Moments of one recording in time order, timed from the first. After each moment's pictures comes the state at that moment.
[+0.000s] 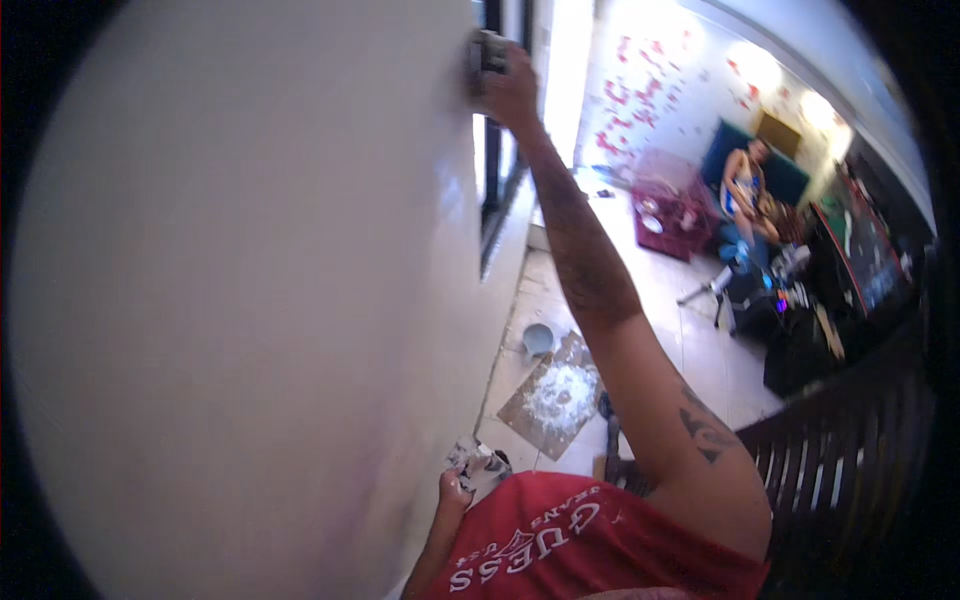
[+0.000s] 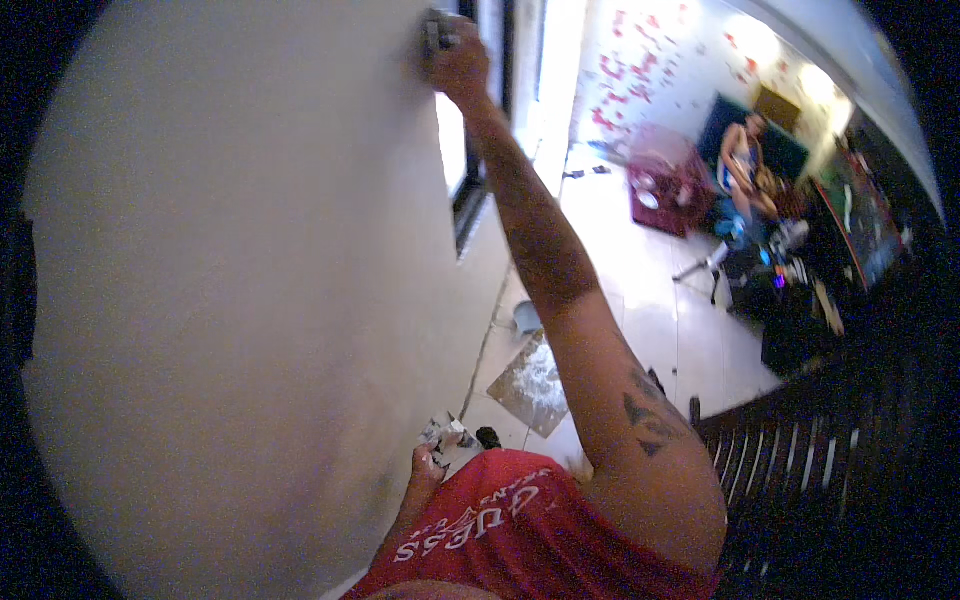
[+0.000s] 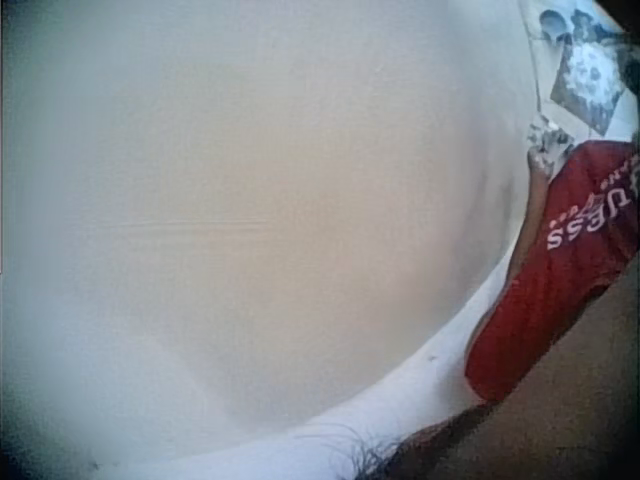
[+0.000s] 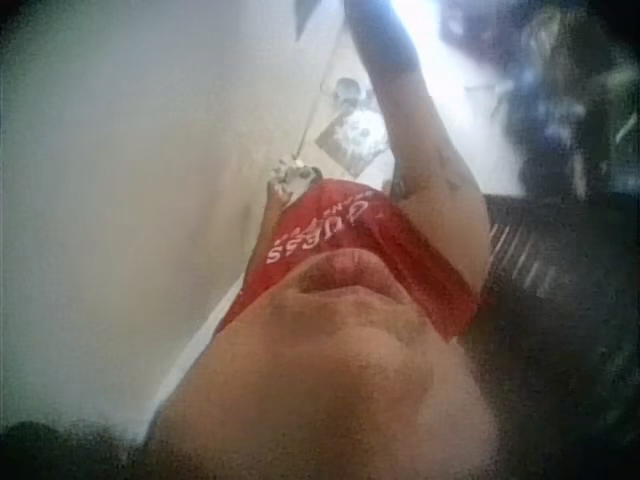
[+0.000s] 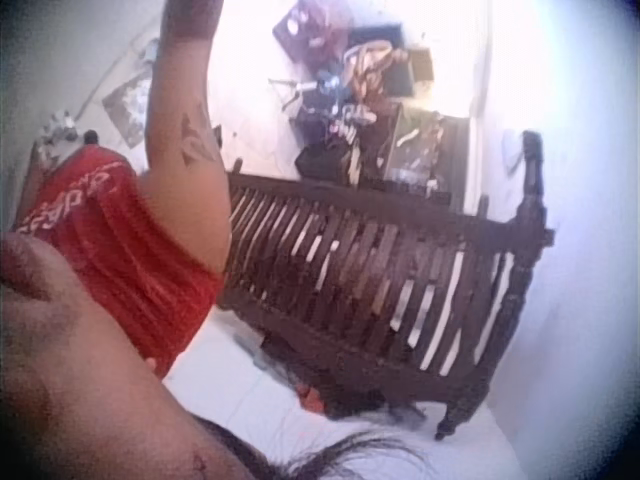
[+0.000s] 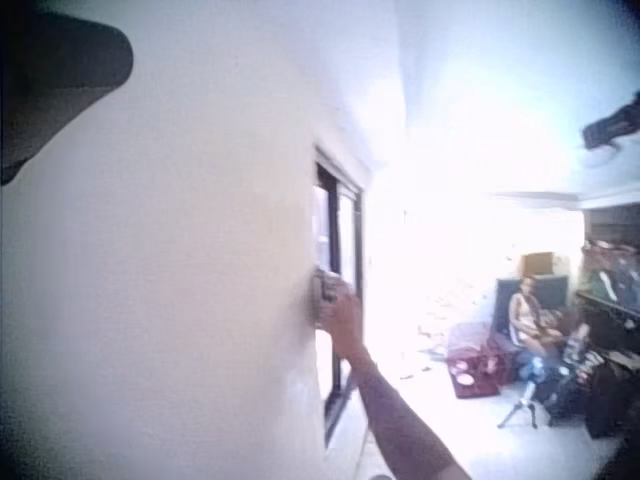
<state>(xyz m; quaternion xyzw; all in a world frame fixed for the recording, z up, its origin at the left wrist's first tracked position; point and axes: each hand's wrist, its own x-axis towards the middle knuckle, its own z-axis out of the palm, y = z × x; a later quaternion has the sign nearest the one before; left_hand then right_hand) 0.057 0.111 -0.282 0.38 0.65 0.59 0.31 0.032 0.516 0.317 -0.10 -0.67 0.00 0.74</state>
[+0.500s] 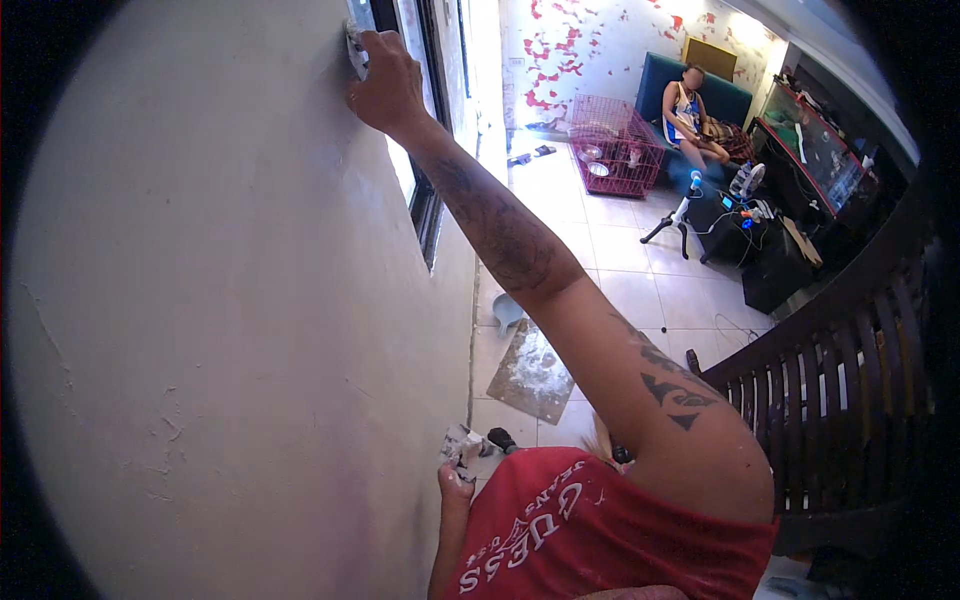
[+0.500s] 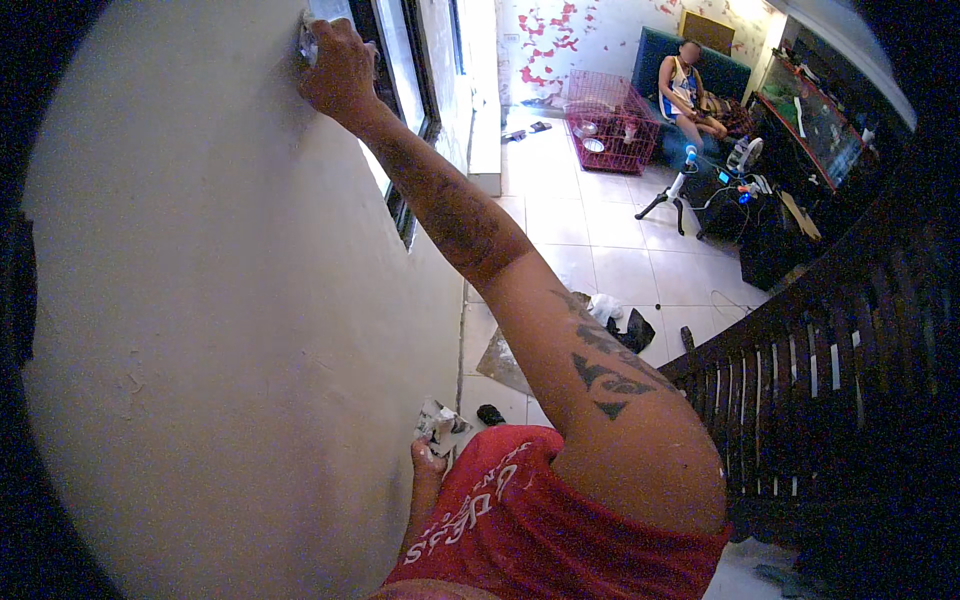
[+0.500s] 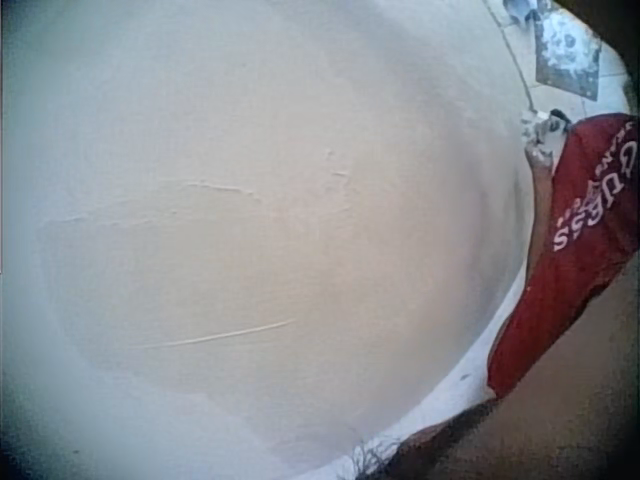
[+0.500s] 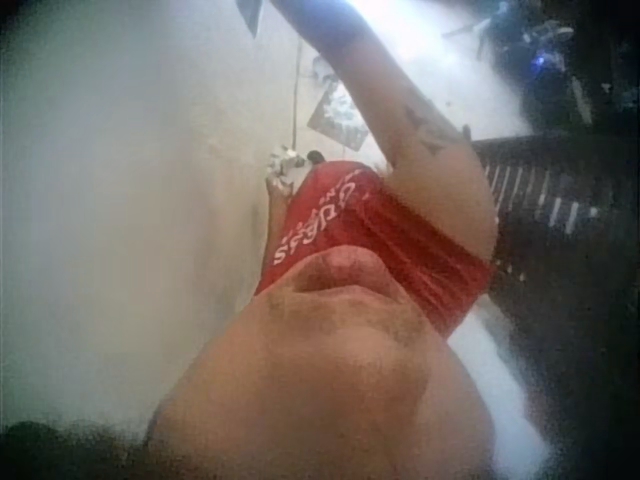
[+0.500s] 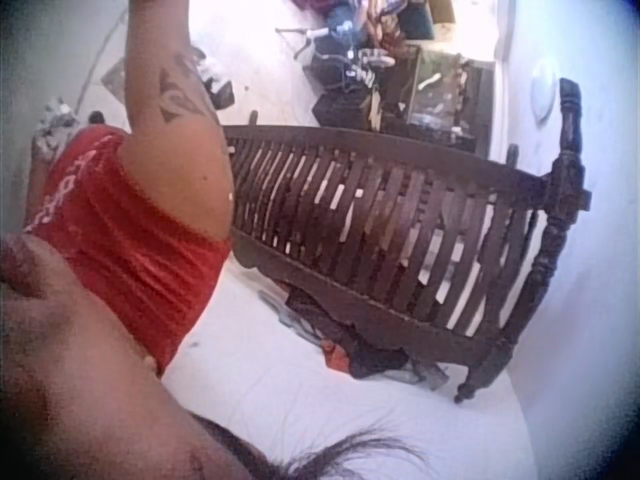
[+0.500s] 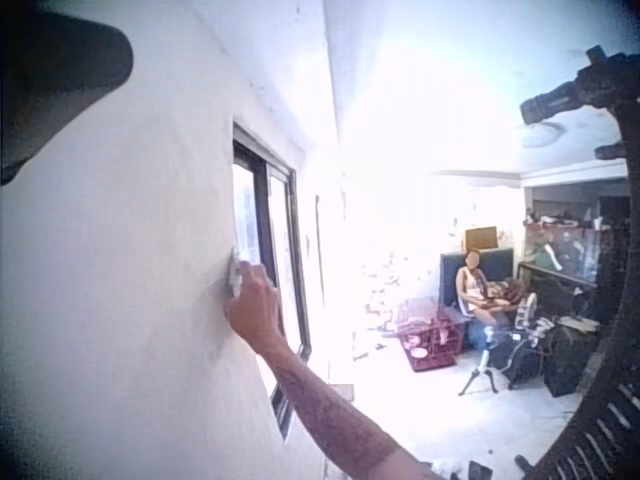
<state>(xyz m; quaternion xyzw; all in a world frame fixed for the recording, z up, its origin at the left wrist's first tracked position) 0.075 0.130 -0.155 -0.16 0.34 0.71 0.60 0.038 0.474 0.313 -0.21 -0.70 0.01 0.69</state>
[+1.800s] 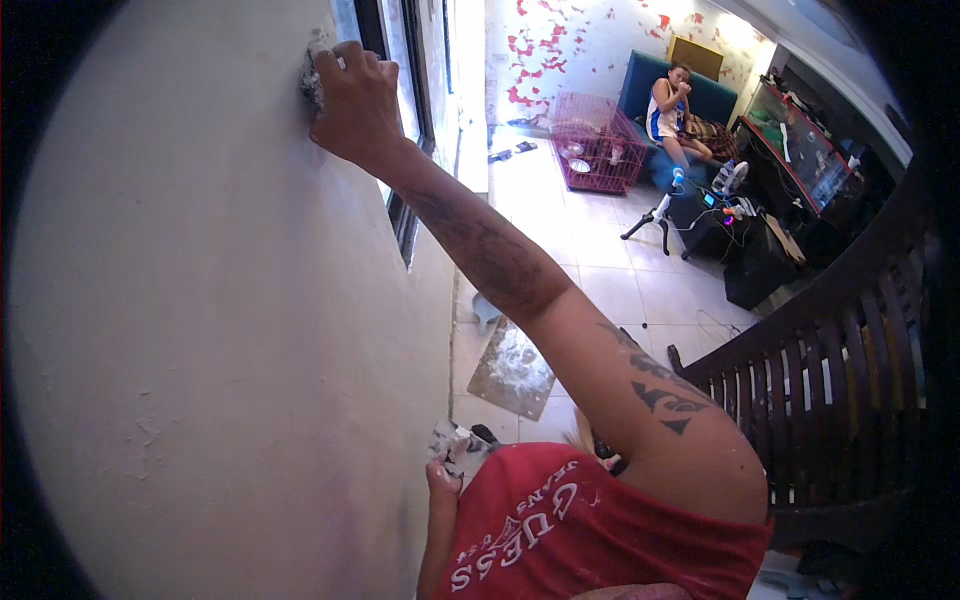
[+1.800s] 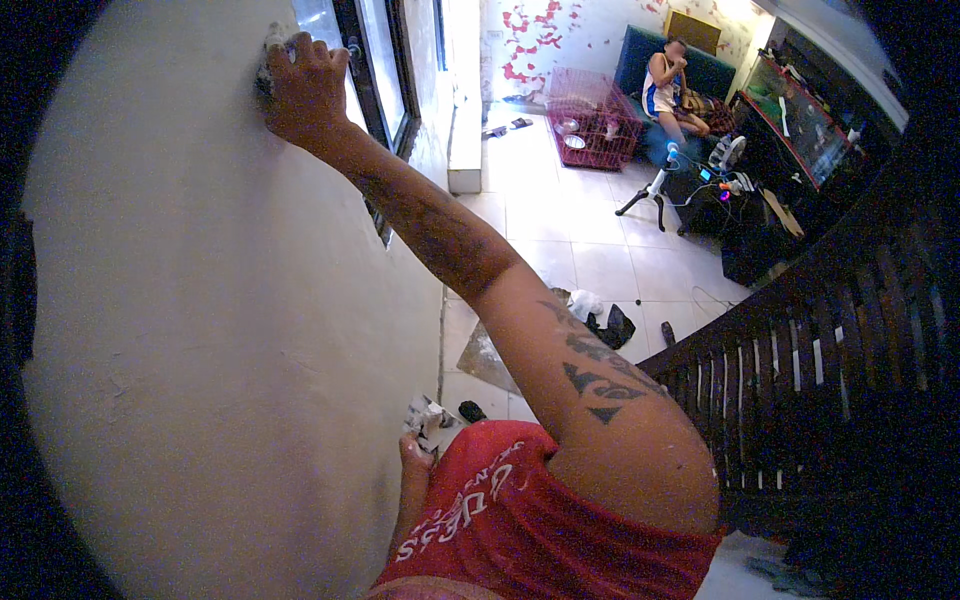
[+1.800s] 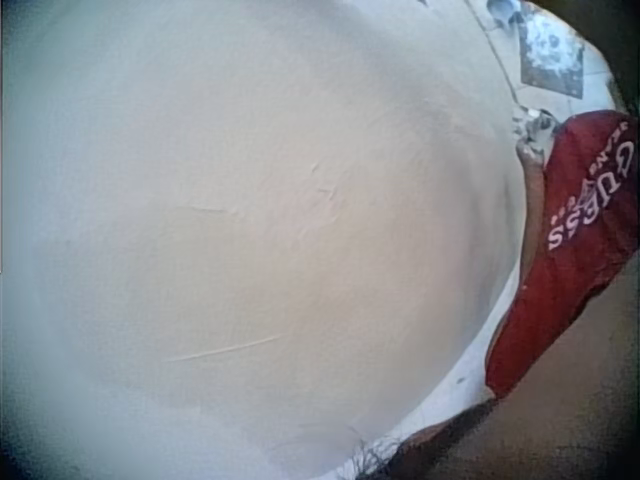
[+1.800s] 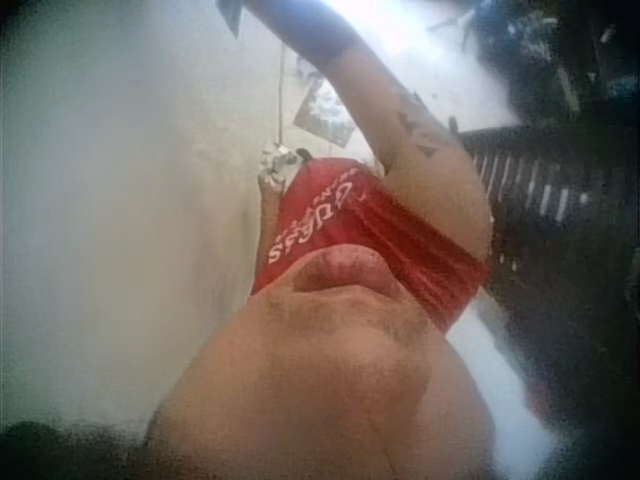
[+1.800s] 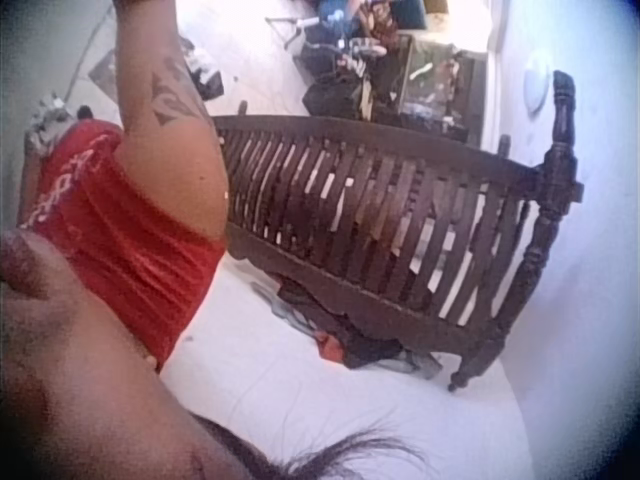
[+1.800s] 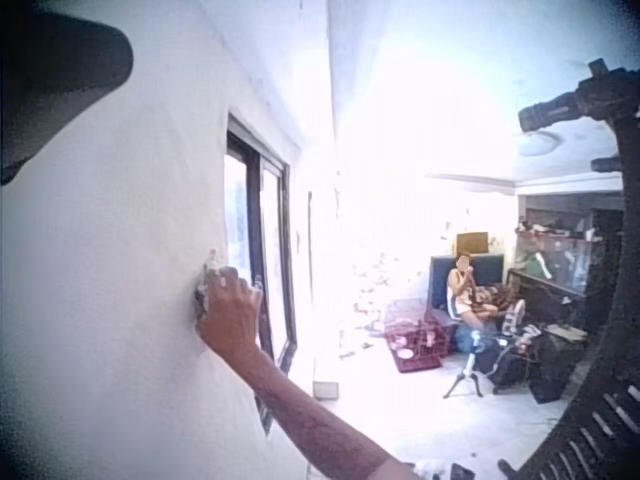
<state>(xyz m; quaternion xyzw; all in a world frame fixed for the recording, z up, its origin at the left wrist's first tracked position) 0.070 0.131 -0.190 -0.10 0.35 0.69 0.63 0.029 0.434 0.296 -0.21 -0.74 -0.08 0.63</state>
